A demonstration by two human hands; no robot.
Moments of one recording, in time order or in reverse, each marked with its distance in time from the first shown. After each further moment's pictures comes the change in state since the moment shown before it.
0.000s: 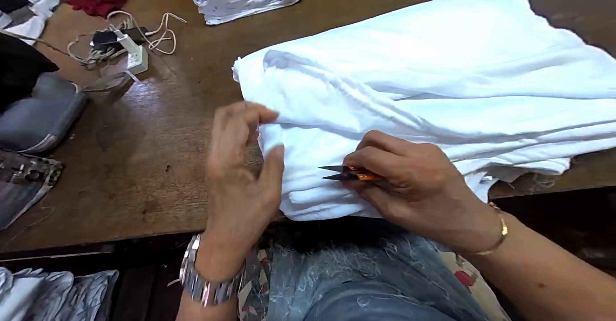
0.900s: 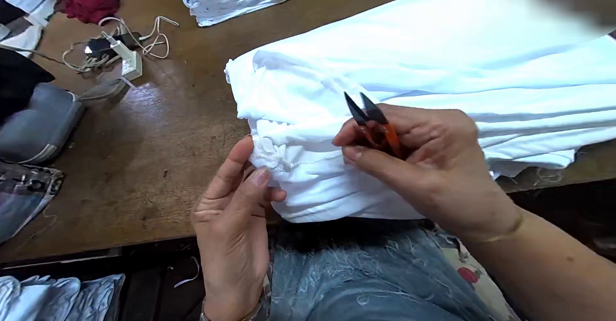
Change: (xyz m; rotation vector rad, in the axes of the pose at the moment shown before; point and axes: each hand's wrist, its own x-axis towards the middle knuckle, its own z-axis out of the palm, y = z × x) left_hand -0.035 0.022 0.018 -1.012 0.338 -0.416; right_hand 0.023 -0.011 -0.011 0.573 0.169 0.257
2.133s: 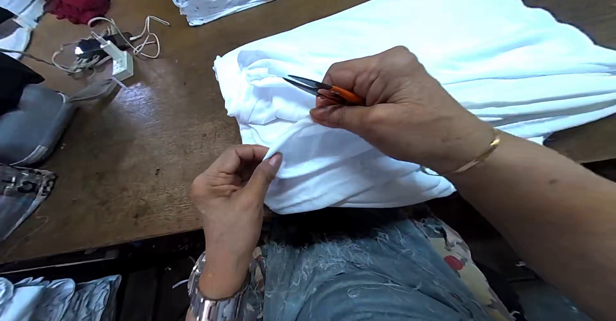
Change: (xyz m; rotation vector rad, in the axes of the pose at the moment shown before) left_hand 0.011 -0.003 0.002 0.680 -0.156 0.185; right_hand 0.049 -0.002 -0.016 -0.182 -0.204 0.017
